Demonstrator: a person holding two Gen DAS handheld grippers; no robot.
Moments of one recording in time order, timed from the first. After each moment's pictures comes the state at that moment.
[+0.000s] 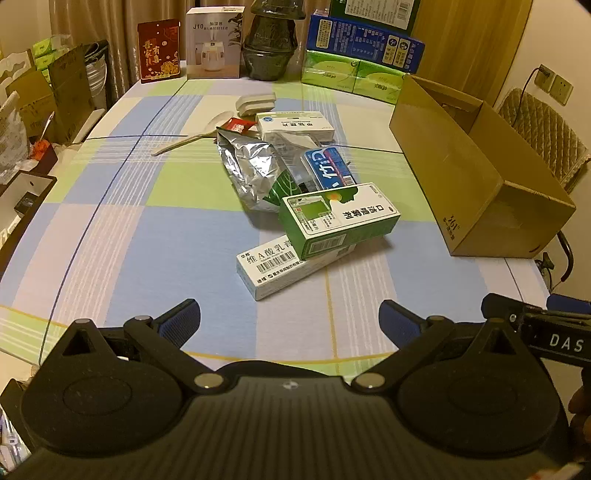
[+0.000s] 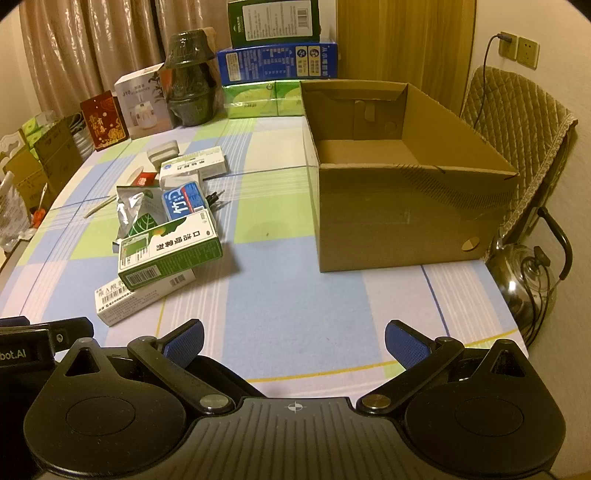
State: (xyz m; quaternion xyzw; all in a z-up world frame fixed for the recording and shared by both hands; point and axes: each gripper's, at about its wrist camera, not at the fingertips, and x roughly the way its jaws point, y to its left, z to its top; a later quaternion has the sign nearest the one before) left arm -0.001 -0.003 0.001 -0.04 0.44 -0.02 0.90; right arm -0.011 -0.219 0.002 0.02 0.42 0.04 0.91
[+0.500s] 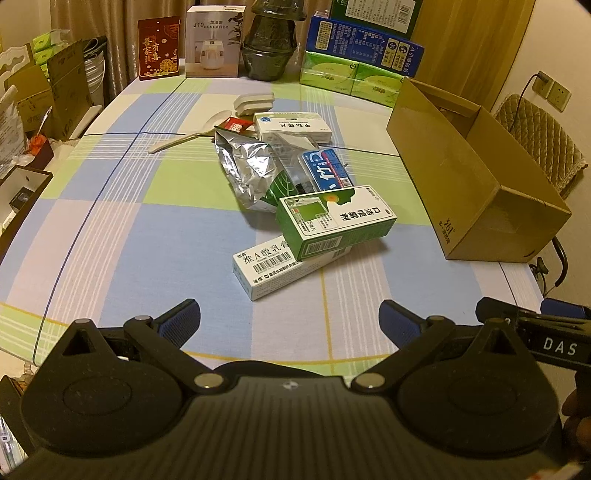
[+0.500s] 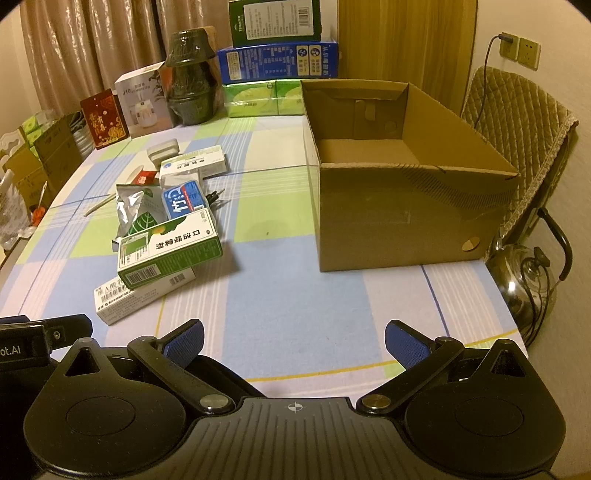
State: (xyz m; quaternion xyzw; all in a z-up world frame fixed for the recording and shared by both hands) left arm 0.001 0.000 -0.001 -0.06 0.44 -0.03 0.90; right arm -0.011 -0.219 -0.002 0.01 0.42 0.04 0.91
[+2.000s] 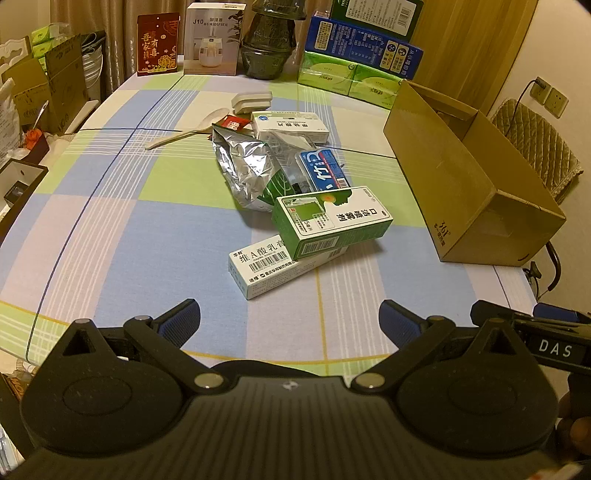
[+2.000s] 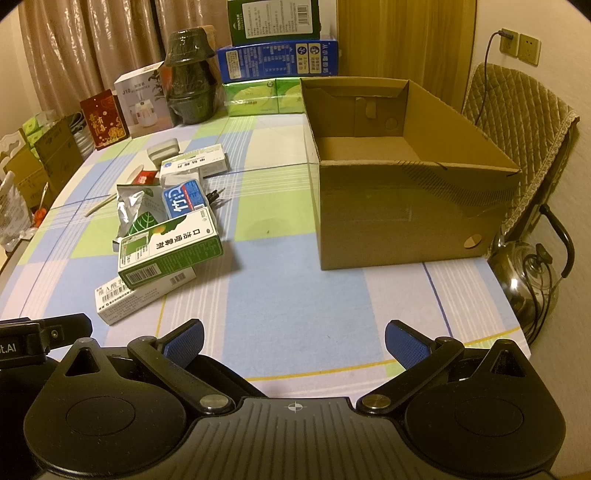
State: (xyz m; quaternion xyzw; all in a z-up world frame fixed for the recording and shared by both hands) left arm 0.001 -0.001 -0.002 -0.07 0.44 -0.04 0.90; right arm -0.007 -0.221 -0.007 0.02 0.42 0.05 0.91
